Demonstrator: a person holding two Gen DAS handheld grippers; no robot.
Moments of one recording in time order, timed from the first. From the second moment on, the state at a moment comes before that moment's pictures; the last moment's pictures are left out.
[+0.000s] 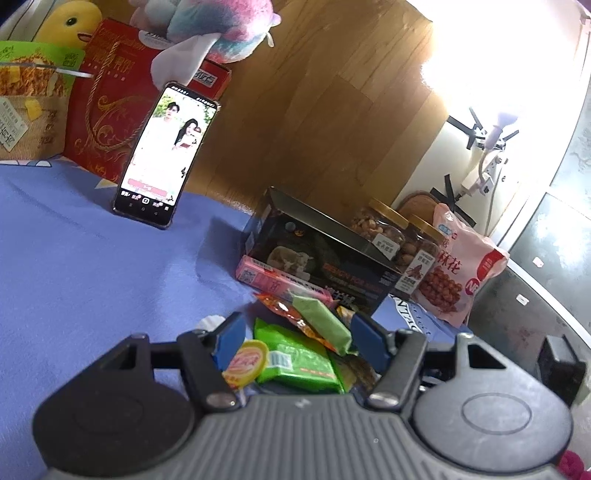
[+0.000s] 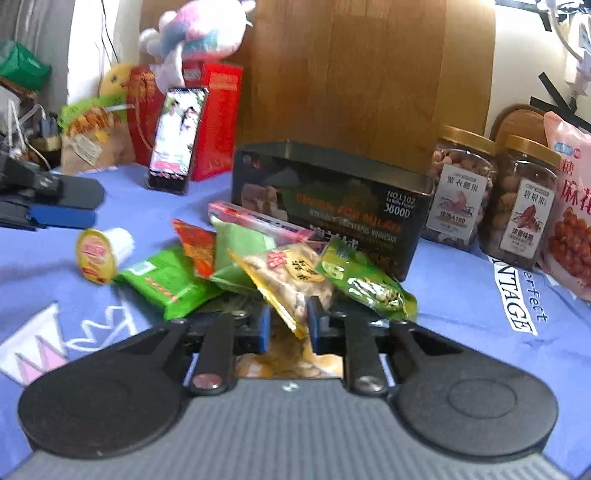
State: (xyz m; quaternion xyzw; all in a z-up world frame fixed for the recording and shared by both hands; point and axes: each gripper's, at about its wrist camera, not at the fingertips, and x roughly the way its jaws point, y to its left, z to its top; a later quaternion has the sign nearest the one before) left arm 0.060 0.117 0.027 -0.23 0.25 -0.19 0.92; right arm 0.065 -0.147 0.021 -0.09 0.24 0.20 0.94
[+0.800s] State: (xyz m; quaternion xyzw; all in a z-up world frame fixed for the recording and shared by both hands) left arm 0.063 0.023 0.021 -0.11 0.32 -0.32 0.89; right arm -0.026 -0.203 0.019 0.03 0.29 0.33 0.90
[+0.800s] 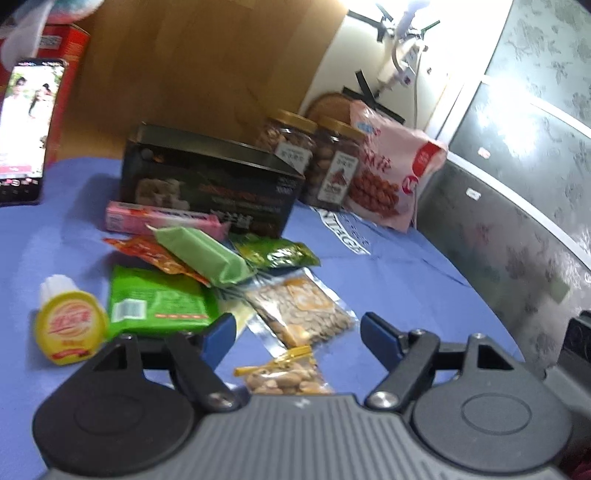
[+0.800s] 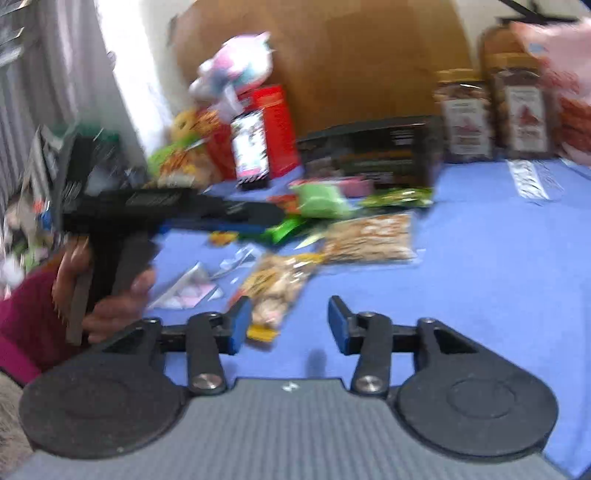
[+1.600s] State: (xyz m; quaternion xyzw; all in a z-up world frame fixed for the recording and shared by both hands) left arm 0.040 0.031 0.009 -0.10 0.37 -0.31 0.87; right arm -0.026 -0.224 0.020 0.03 0.24 0.17 0.95
